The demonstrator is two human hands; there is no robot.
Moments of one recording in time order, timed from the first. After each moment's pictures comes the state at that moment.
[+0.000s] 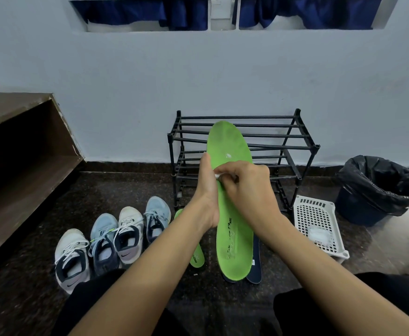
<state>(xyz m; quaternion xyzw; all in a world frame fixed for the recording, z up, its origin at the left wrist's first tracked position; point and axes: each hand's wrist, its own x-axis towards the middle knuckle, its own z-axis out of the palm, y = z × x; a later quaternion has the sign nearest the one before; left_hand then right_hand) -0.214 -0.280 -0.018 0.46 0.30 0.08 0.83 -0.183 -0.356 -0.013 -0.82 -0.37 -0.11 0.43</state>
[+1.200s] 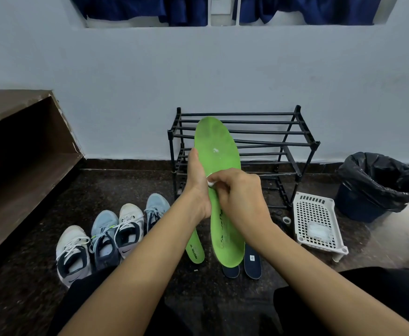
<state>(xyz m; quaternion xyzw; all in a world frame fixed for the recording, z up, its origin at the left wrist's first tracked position) -0.212 -0.261 -0.020 0.44 0.33 0.11 0.83 -0.200 -0.353 -0.032 -0.81 -0.38 -0.11 0.44</state>
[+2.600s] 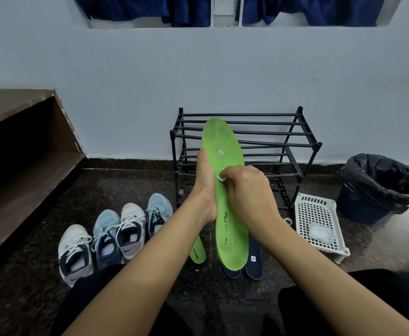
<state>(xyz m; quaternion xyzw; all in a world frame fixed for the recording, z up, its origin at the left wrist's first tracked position) -0.213 -0.269 -0.020 0.45 0.28 0.08 0.84 -0.186 -0.355 -0.034 -0.86 -0.38 -0.14 0.32</state>
